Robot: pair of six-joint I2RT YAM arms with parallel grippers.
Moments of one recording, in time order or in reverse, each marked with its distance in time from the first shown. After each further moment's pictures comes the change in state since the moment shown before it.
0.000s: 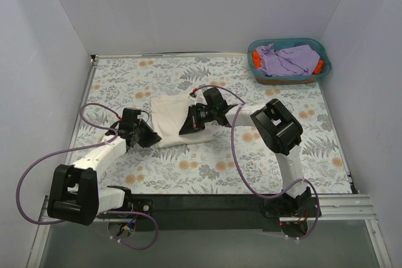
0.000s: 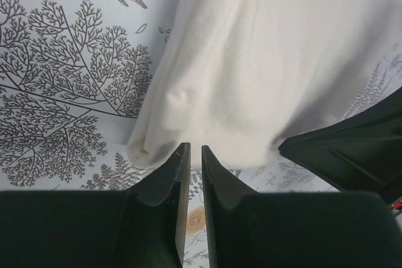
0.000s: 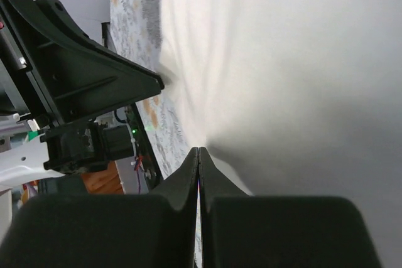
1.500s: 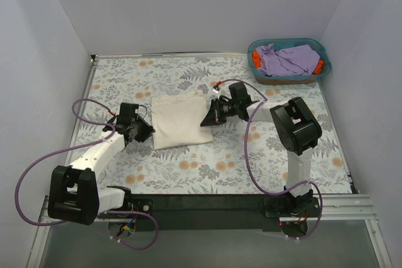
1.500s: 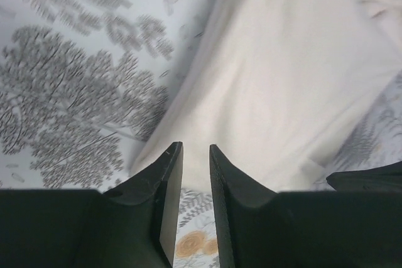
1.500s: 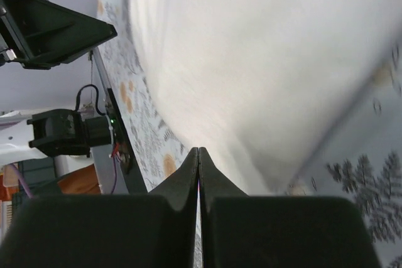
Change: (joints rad) left arm 0.021 -0.034 0.051 -0.077 -0.153 -0.042; right arm -0.201 -0.125 -0.168 -0.042 -0.081 -0.203
